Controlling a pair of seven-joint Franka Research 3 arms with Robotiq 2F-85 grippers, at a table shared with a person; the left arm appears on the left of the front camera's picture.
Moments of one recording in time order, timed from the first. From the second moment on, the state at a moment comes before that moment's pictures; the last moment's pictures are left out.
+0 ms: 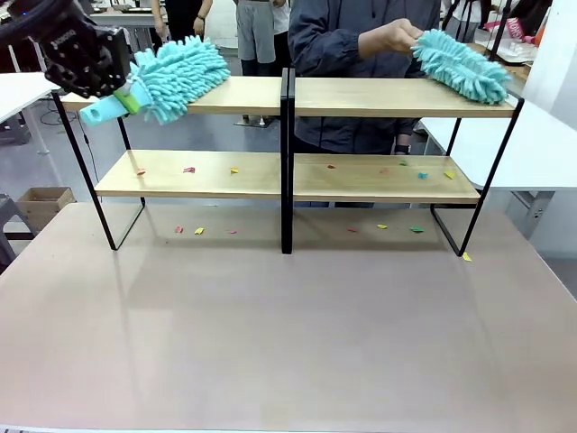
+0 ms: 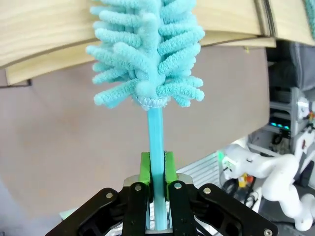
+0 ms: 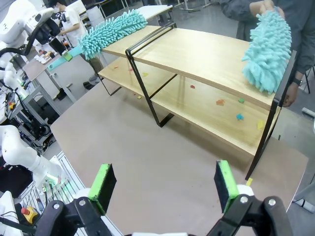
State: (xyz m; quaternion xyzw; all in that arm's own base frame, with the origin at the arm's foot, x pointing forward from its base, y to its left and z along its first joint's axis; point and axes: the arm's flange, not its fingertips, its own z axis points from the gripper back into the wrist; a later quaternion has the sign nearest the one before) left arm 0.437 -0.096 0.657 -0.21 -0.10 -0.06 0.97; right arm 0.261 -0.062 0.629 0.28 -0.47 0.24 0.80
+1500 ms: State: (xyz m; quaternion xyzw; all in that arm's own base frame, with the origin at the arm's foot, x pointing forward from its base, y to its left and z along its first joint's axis) left arm 0.429 -0.041 0.715 0.07 -0.22 -0.03 0.97; right arm 0.261 -0.062 0.629 0.28 -0.47 0.24 0.80
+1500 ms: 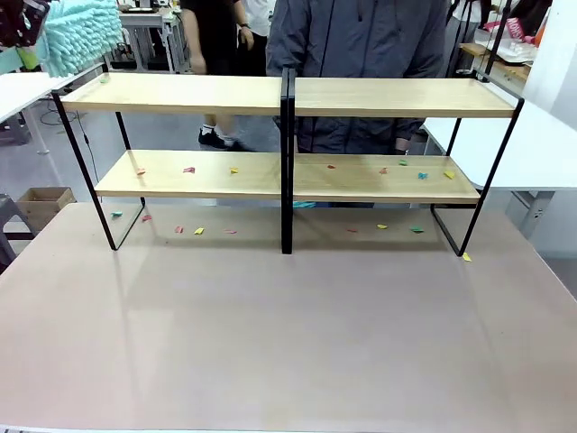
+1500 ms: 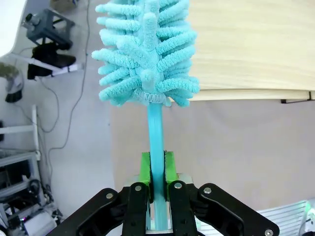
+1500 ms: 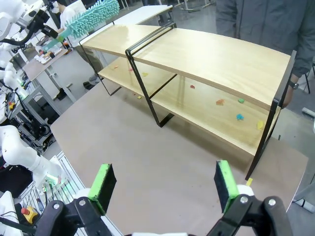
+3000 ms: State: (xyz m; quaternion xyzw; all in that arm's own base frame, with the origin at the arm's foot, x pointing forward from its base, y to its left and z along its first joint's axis) left arm 0.293 0.188 0.750 -0.25 -0.23 0.01 0.94; right arm 0.261 -0.062 0.629 0.28 -0.47 0.24 0.80
